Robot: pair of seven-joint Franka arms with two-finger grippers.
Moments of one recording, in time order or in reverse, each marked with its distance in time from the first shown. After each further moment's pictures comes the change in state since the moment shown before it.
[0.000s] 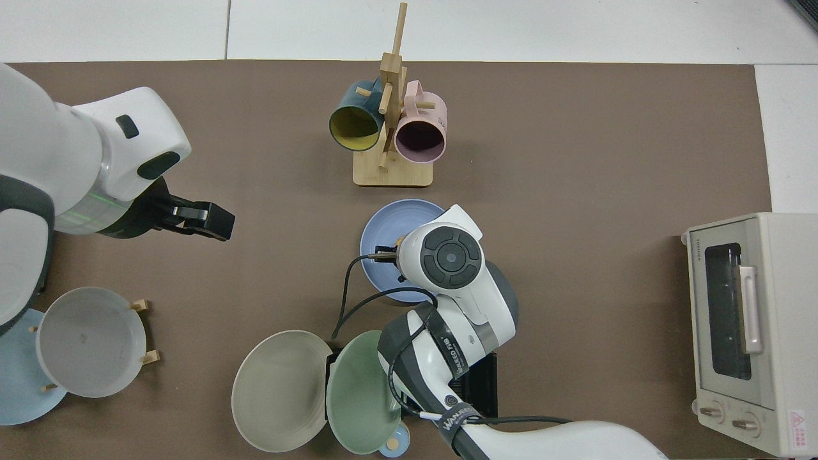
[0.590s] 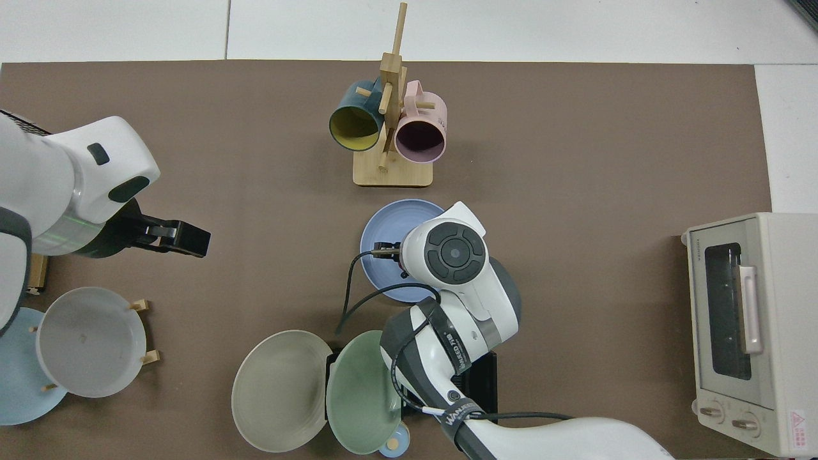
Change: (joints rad) left arm 0.000 -0.069 0.066 -0.140 0.003 0.047 0.042; right arm -0.010 0.003 -0.002 0.015 0.000 -0.003 0.000
